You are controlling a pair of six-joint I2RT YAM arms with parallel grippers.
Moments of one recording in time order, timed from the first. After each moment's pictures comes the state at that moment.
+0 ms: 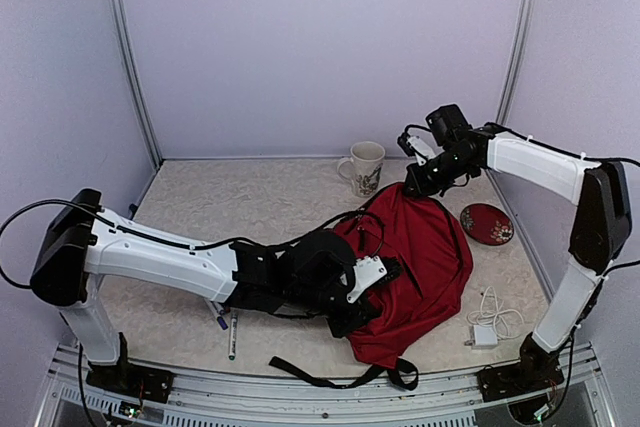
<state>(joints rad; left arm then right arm) -1.29 1.80 1.19 -0.07 0.09 -0.07 0.43 1.73 1.47 -0.65 -0.19 0.05</state>
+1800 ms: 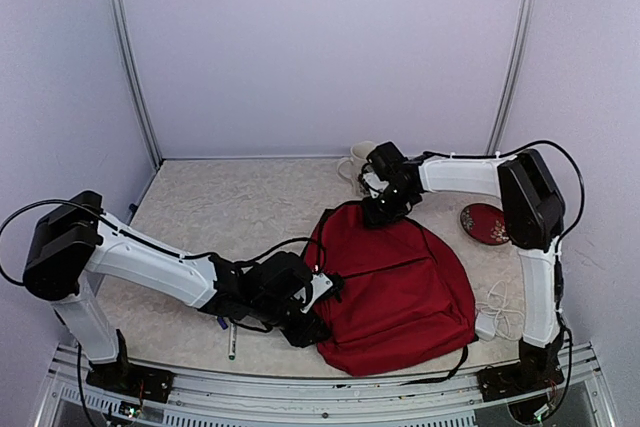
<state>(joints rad) -1.17 1.74 0.88 -0.04 0.12 -0.27 0.58 2.12 1.60 -0.55 -0.01 0.18</state>
